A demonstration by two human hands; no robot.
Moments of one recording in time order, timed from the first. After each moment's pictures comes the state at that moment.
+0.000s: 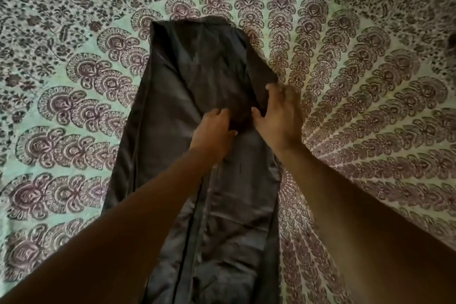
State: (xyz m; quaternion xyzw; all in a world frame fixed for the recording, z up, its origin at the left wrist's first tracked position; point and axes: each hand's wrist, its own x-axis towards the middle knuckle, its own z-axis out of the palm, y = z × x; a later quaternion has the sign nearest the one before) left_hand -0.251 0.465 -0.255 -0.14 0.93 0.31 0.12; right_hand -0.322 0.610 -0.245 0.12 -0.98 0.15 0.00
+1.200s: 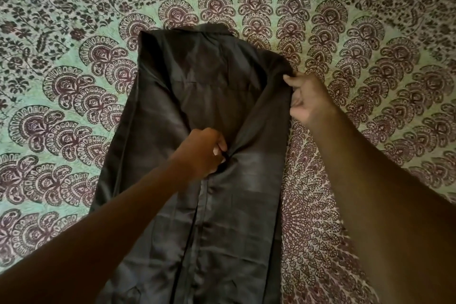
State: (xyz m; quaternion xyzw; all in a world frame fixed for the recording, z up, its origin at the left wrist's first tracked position) left_hand -0.290 0.423 -0.279 -0.13 0.90 0.35 0.23; right_hand -0.474 0.609 -0.261 -0.22 -0.57 0.73 -0.31
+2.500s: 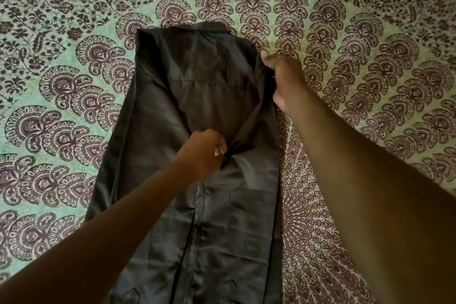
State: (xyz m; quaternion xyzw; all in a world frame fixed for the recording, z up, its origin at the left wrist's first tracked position) left_hand -0.286 0.430 -0.282 -0.12 0.90 0.34 0.24; right_hand -0.482 0.563 -0.265 -0.16 -0.66 0.69 -0.25
